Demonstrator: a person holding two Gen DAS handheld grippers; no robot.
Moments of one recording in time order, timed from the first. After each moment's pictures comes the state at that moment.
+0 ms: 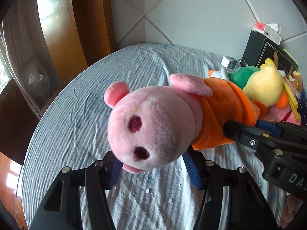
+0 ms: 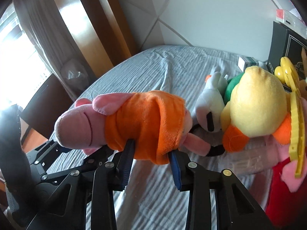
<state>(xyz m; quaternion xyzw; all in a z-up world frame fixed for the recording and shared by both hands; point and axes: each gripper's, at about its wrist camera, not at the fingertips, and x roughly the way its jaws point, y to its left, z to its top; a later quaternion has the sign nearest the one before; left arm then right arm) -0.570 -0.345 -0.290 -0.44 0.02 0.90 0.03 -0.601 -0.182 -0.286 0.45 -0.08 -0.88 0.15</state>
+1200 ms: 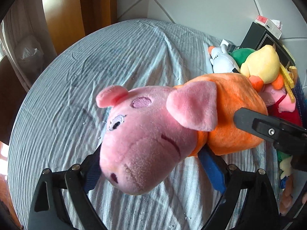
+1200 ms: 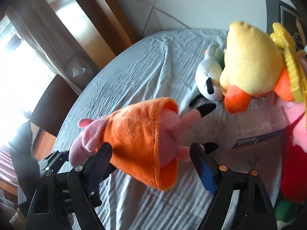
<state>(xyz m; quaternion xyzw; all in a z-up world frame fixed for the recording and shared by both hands) -0.544 -0.360 -0.327 -0.51 -0.03 0.86 0.05 -0.589 -0.169 -0.318 0.49 -0.14 -0.84 0.17</state>
